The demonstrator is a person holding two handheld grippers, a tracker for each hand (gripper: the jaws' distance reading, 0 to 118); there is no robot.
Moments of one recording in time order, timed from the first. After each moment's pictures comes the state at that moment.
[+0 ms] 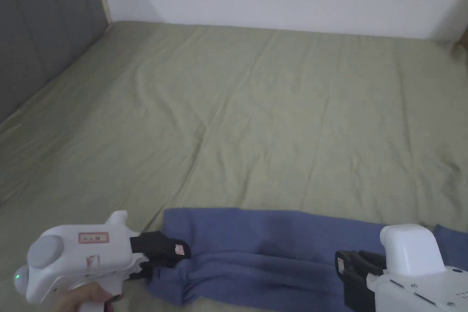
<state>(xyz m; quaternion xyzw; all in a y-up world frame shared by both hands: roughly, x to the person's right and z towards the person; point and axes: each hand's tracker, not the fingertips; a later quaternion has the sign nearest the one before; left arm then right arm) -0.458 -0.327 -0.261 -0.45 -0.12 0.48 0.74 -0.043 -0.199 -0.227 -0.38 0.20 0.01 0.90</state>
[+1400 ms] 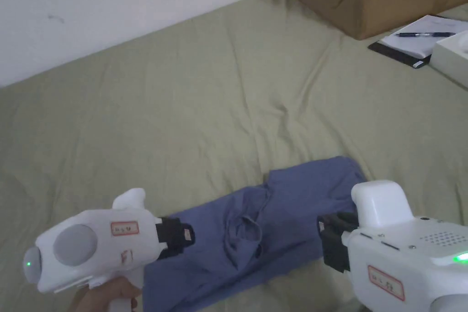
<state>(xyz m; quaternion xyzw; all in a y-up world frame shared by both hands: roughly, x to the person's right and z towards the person) -0.152 -0.245 -0.340 -0.53 -0.19 0.16 0.81 0.161 -0.212 -0.186 -0.36 0.07 -0.14 0.92</state>
